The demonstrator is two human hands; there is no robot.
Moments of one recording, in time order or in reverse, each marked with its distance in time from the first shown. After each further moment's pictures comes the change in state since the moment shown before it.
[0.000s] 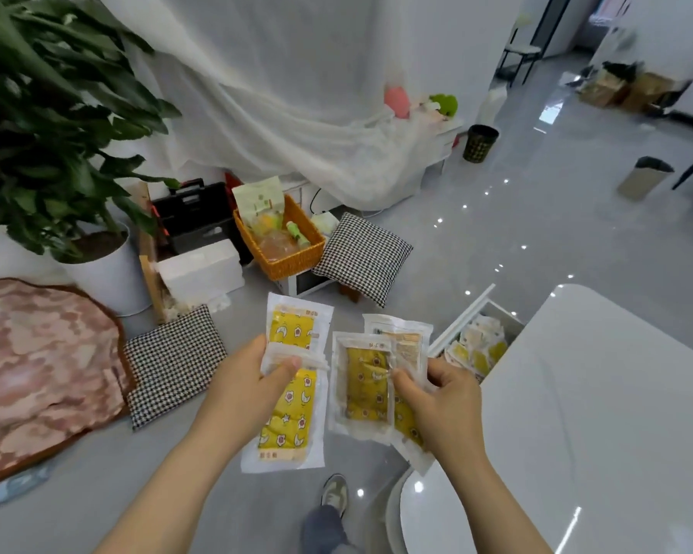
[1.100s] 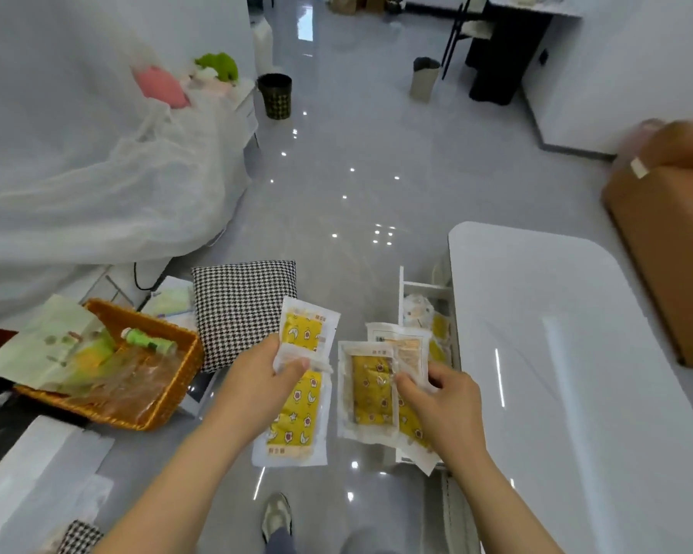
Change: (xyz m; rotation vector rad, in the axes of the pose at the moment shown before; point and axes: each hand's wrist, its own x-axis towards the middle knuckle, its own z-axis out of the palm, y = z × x) left_hand 0.468 0.093 0.082 0.219 -0.688 0.280; right_hand 0.314 -0.010 0.072 -0.016 0.531 0.403
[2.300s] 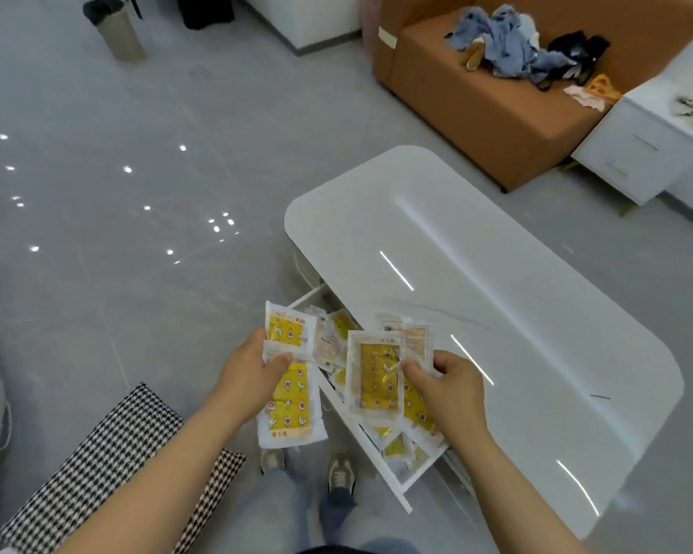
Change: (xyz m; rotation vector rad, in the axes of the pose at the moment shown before) left_hand 0.354 0.148 0.157 0.323 -0.625 0.243; right_hand 0.215 0.045 -0.072 0.186 0.599 0.601
